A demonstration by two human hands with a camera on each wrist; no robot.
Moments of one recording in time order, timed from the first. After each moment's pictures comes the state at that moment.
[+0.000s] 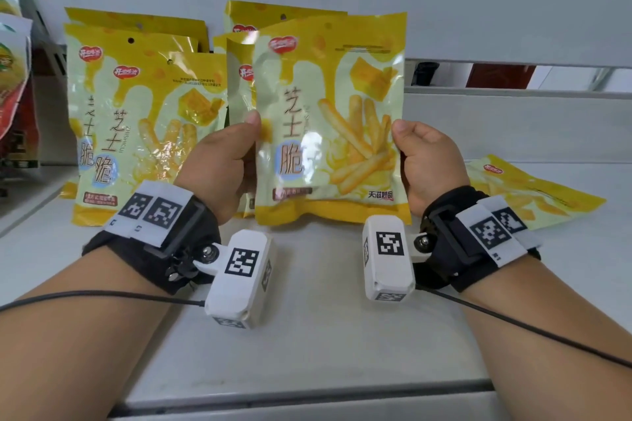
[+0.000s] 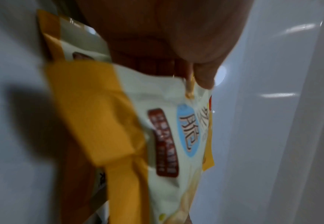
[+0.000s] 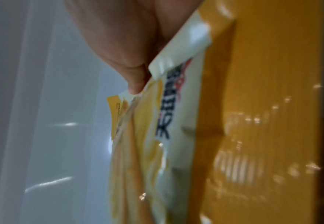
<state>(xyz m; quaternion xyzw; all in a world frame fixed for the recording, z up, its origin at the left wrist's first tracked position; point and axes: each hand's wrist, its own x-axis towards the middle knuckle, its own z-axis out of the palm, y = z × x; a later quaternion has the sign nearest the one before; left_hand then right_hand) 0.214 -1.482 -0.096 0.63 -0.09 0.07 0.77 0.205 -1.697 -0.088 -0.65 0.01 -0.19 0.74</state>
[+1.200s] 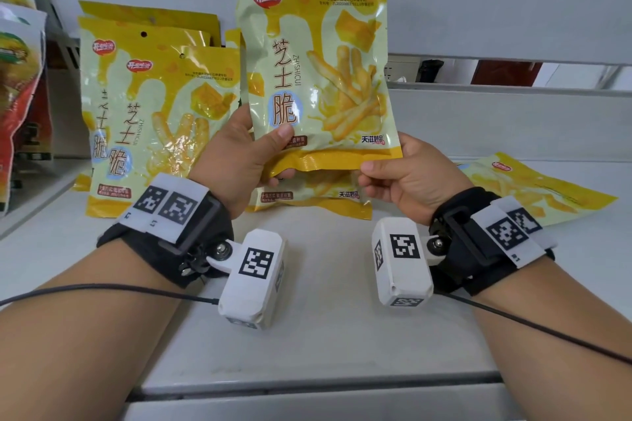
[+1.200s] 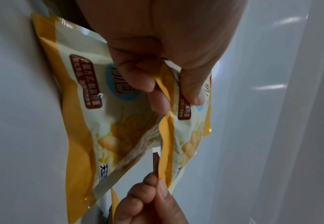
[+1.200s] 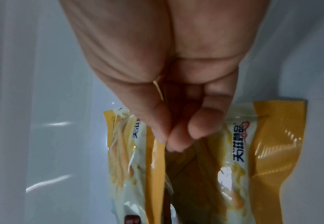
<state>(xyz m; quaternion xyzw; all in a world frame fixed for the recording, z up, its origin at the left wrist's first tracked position) 0.204 -1.482 -0.092 0.67 -0.13 0.09 0.73 0.194 -1.689 -0.092 -0.66 -0.08 0.01 0.75</state>
